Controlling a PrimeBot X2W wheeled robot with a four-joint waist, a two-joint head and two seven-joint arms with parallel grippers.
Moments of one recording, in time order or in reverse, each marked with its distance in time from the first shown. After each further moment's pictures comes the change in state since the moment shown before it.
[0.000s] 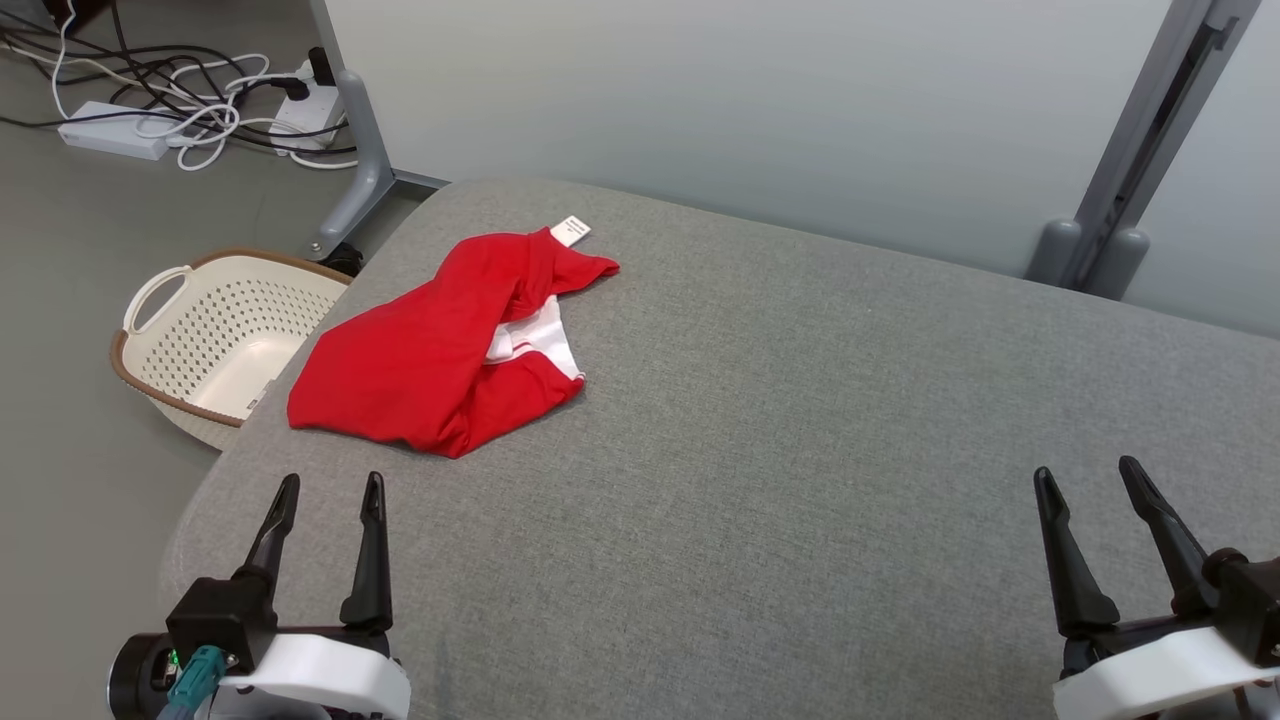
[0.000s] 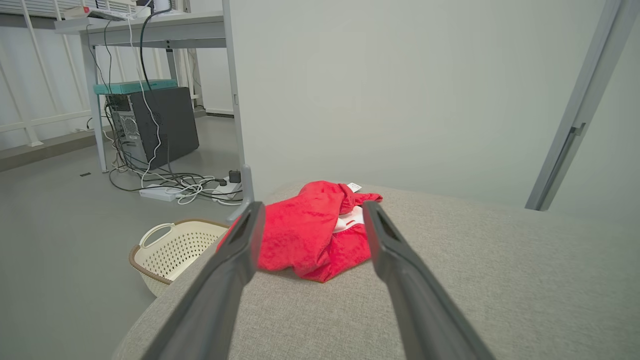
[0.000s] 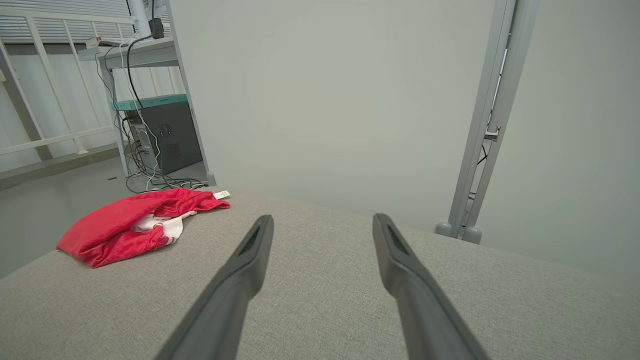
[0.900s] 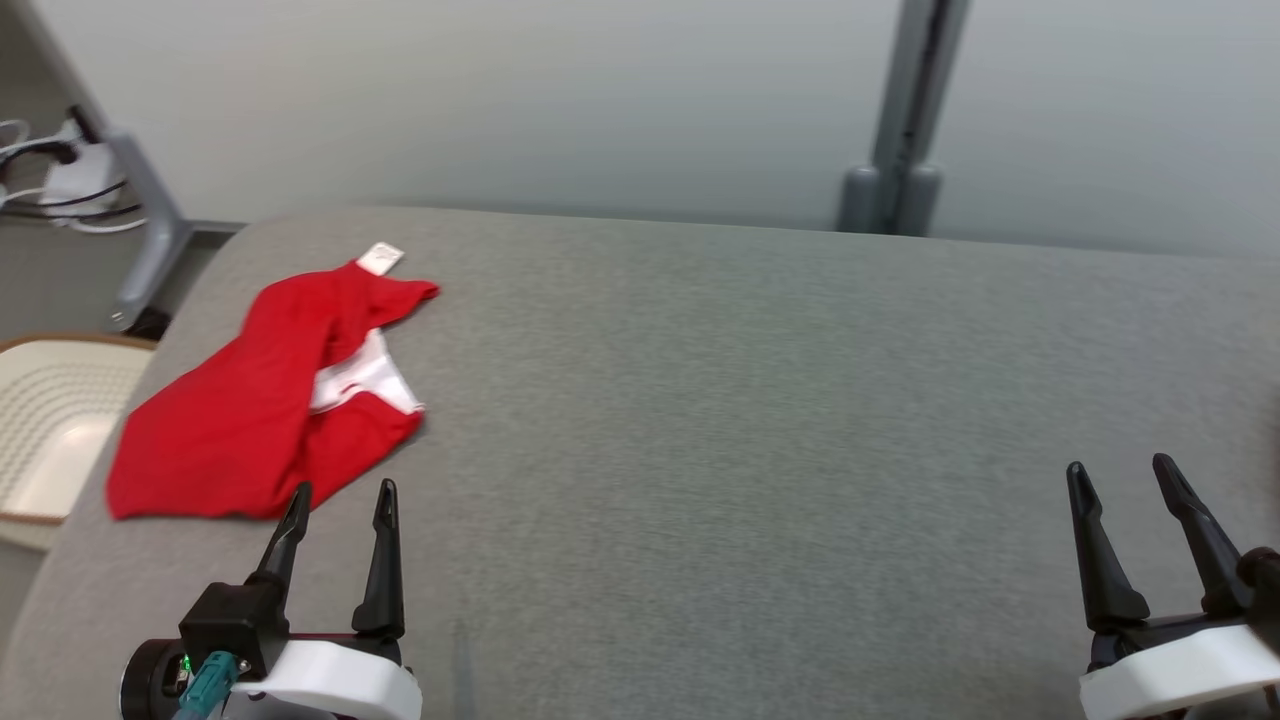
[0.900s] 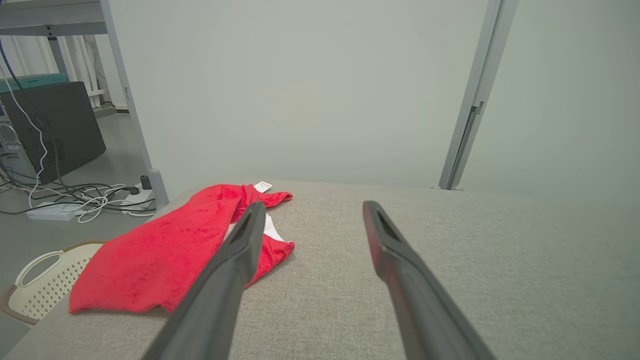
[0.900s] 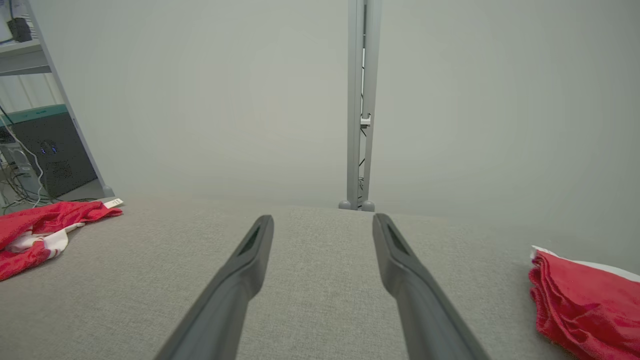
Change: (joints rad) left arm 0.020 -0.010 -0.009 -0.035 0.007 0.011 0.026; right arm -0.005 -0.016 -0.038 0.023 0.017 0.000 -0.021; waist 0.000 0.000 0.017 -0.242
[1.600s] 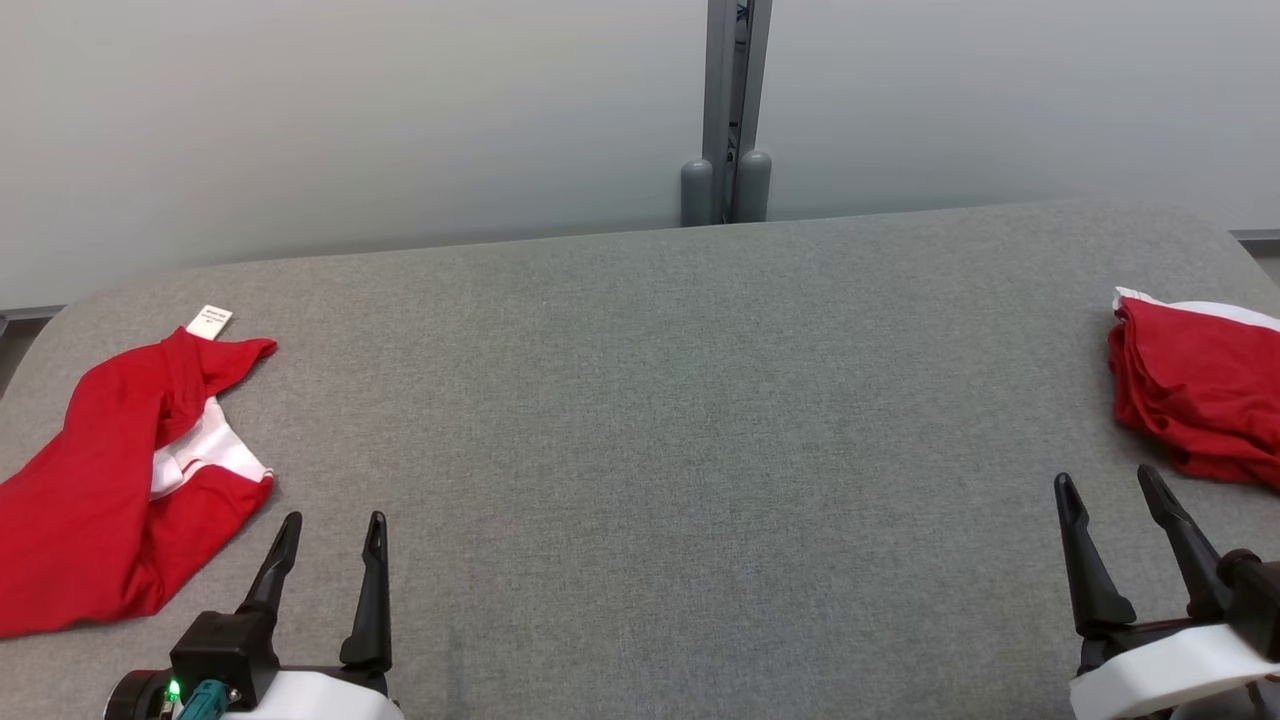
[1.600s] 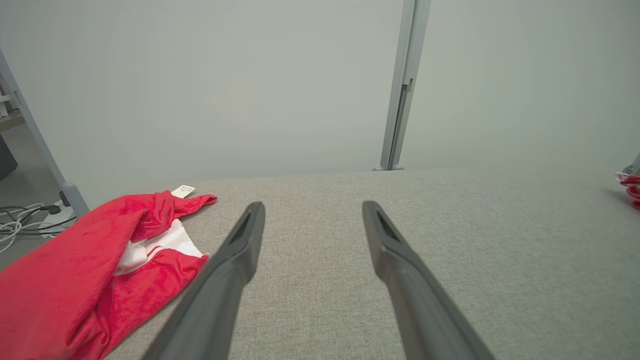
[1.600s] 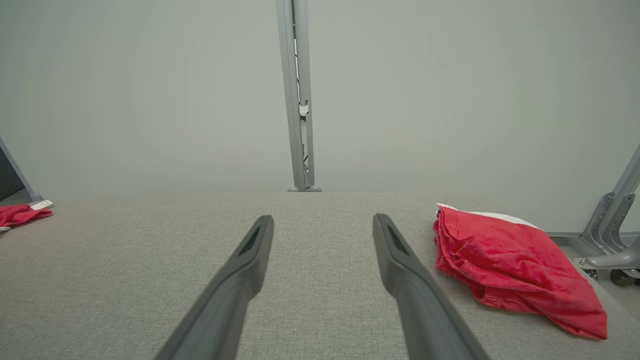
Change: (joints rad) left arm 0.061 0.025 0.013 -0.040 0.018 0.003 0.027; right arm -0.020 -0.013 0.022 0.076 0.005 0.000 -0.021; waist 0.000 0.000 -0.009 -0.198
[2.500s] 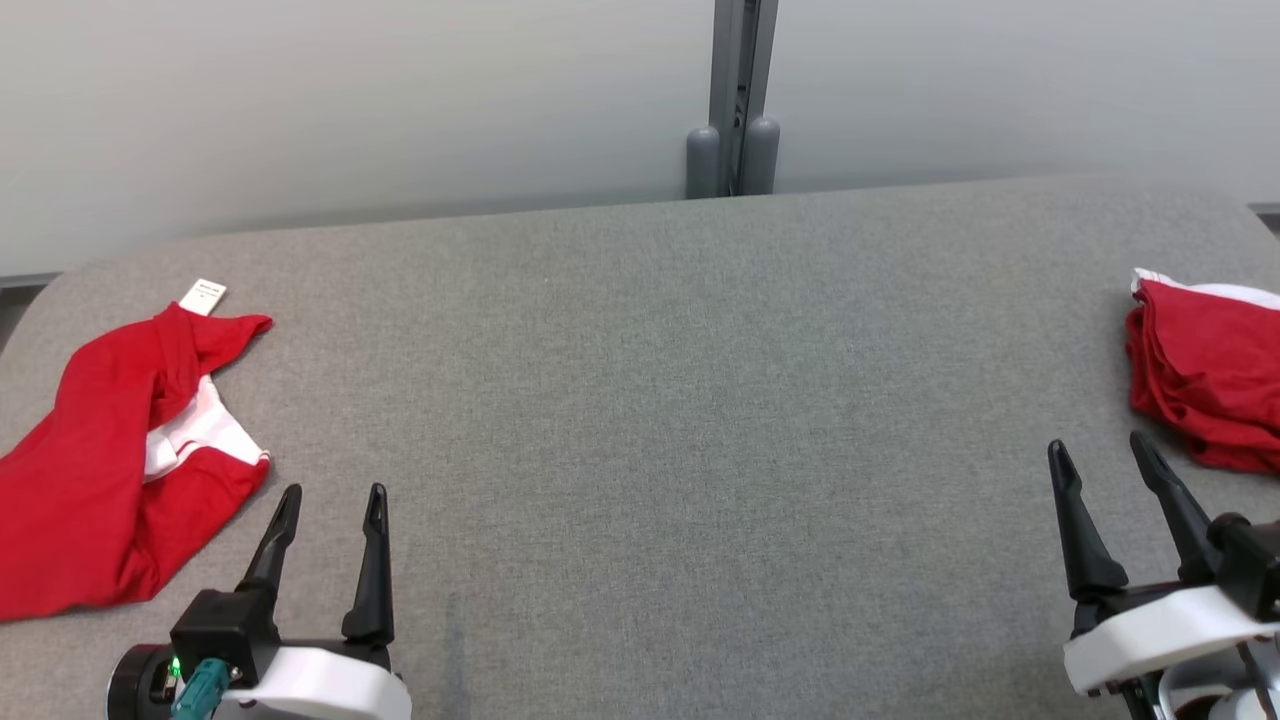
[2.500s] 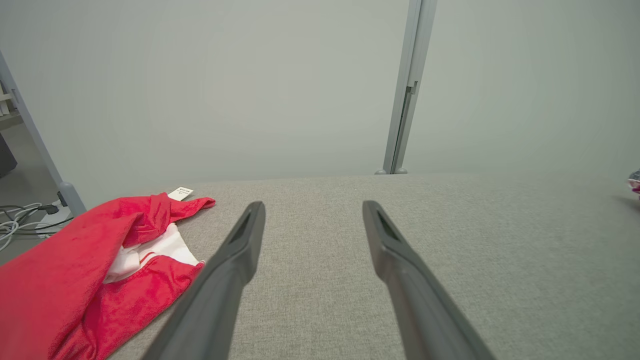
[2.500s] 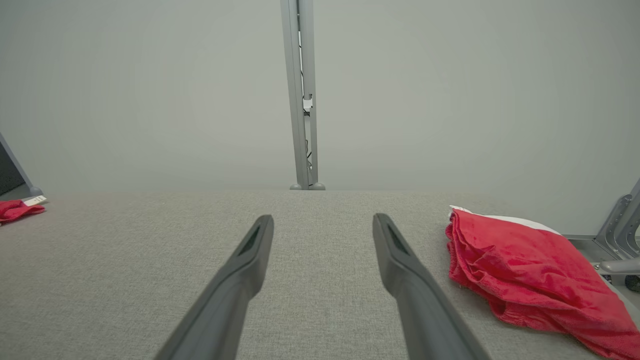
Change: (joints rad) left arm -0.055 -0.025 0.015 0.039 0.015 -0.019 -0.031; right arm -0.099 -0.031 0.033 0.103 0.020 0.000 -0.045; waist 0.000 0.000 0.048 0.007
